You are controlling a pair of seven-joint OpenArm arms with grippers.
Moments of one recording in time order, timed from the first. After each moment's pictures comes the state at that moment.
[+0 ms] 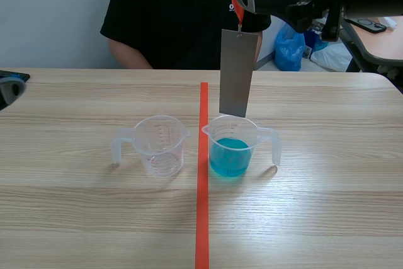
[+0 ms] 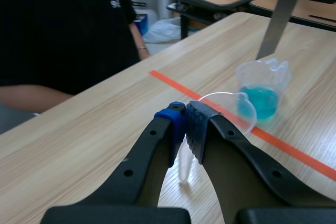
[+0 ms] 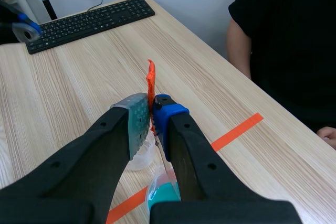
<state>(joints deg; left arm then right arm) 21.9 -50.0 -5.3 88.4 -25.4 -45.1 -28.0 11.0 26.9 -2.7 109.1 54.0 39.0 -45.2</state>
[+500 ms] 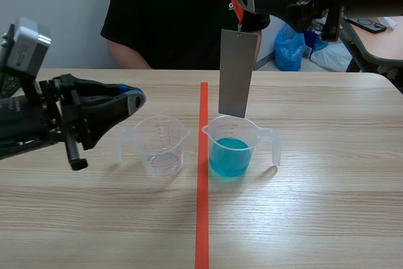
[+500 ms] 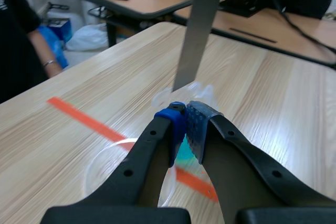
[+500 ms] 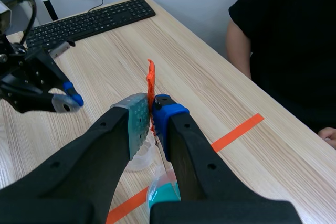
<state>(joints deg) 1.8 -37.9 19.5 88.2 -26.1 -44.7 -16.6 11.0 26.9 -2.7 109.1 54.2 39.0 -45.2</state>
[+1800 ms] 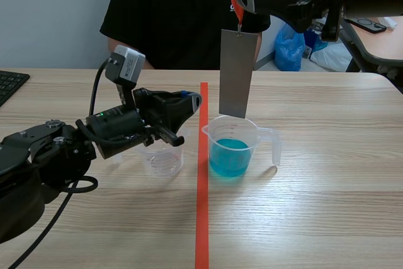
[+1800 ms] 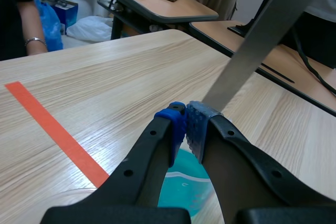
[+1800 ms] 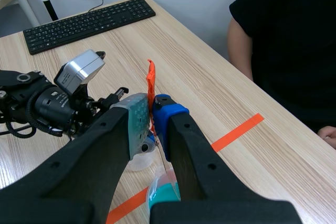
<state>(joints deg) -11.4 -16.0 25.4 63.8 -23.9 -40.0 -15.3 11.0 26.9 -2.7 109.1 54.2 39.0 -45.2</state>
